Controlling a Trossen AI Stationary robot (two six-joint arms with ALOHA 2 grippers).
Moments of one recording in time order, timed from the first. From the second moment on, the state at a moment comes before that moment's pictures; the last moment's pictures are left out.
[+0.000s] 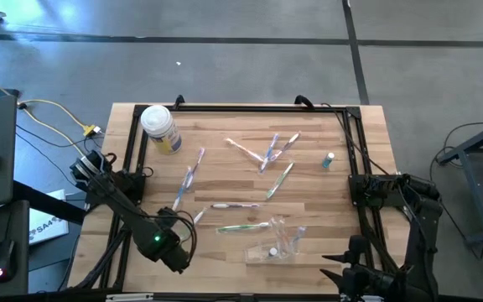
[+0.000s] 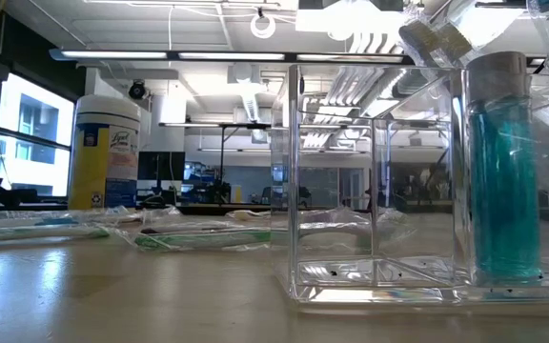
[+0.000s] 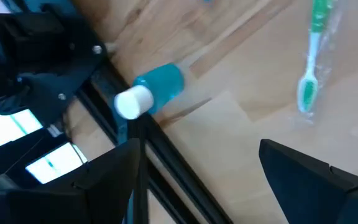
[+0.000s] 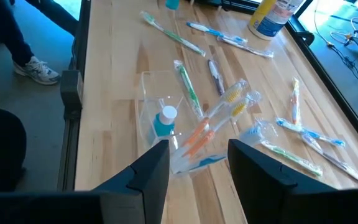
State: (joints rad) left arm -0.76 1.72 1.43 -1.58 0.10 -1.66; right arm 1.23 1.88 1.81 -1.57 0.97 1.31
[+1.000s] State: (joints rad) left arm -0.77 1.34 1.01 -1.39 0.08 -1.72; right arm 1.23 1.88 1.81 -1.56 0.97 1.31
